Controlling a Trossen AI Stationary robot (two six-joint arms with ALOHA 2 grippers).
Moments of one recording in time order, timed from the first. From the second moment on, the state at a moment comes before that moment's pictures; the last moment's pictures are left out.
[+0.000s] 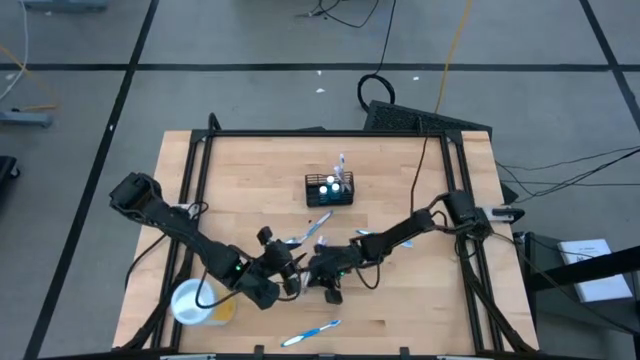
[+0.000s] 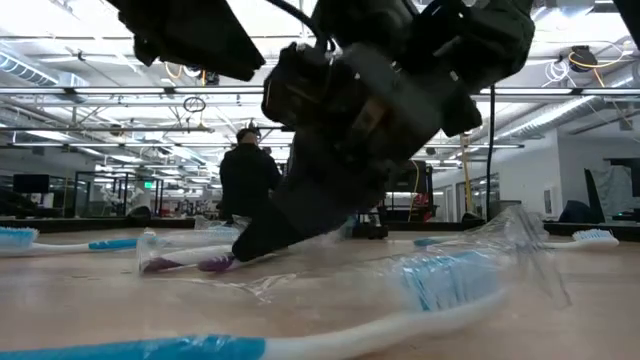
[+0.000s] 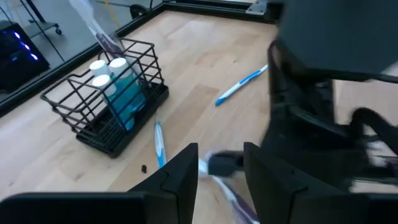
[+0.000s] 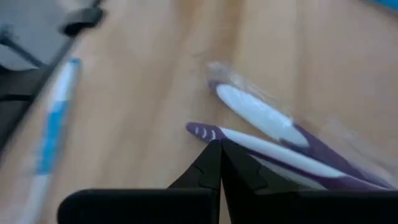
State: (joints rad) left arm -0.60 1.63 1.04 -0.26 -0.92 -0.70; right arm 0.28 2.13 1.16 0.36 -0.19 0.27
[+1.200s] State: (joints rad) left arm -0.47 1.79 0.91 0.18 -0.40 -0.92; right arm 0.54 1.40 0.83 -0.19 0.43 0.29
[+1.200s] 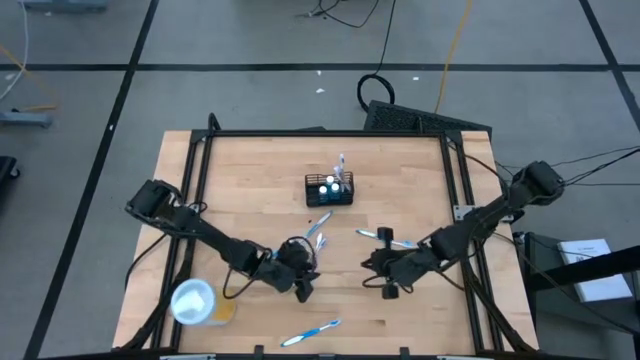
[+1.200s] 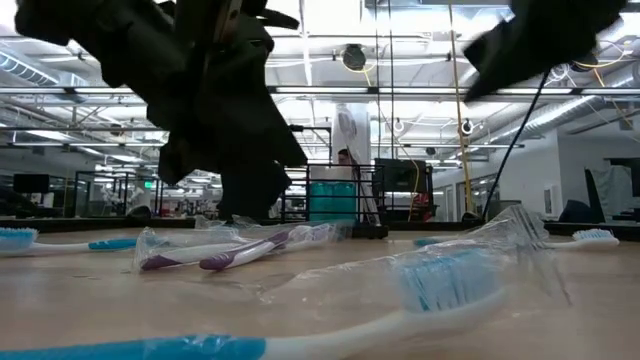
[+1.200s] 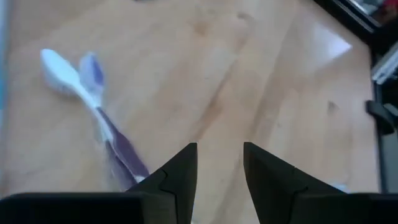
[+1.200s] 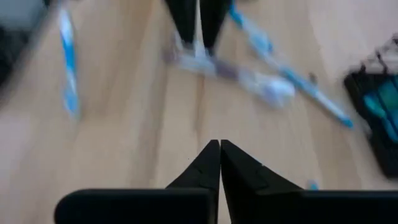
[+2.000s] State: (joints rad) left arm -0.50 1.88 1.14 -0.27 -0.16 -1.23; right arm 0.56 1.38 0.74 -0.26 0.39 0.30
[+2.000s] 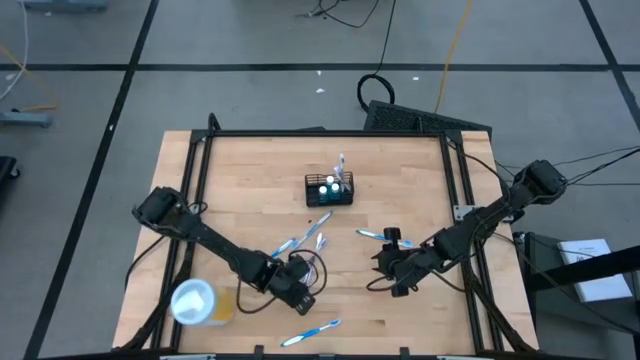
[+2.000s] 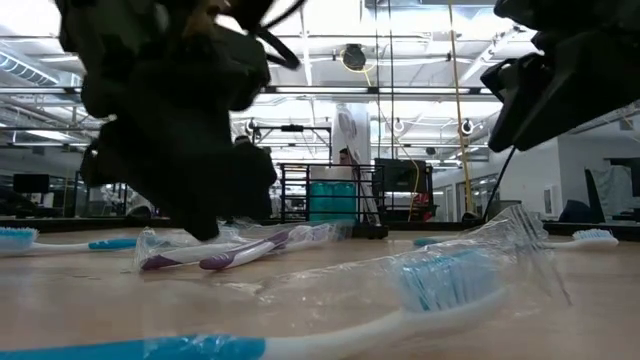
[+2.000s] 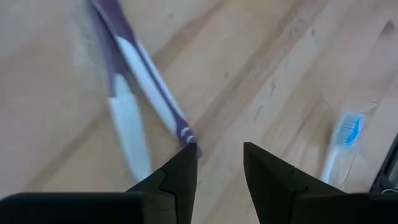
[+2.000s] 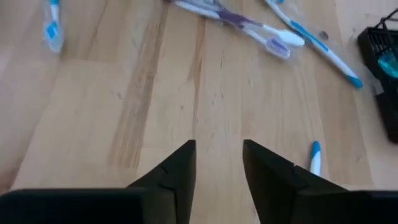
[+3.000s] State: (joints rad) left arm -0.41 1.92 1.14 -0.32 -0.07 -1.20; right arm 0.59 1.38 0.74 -0.26 0.37 0.29
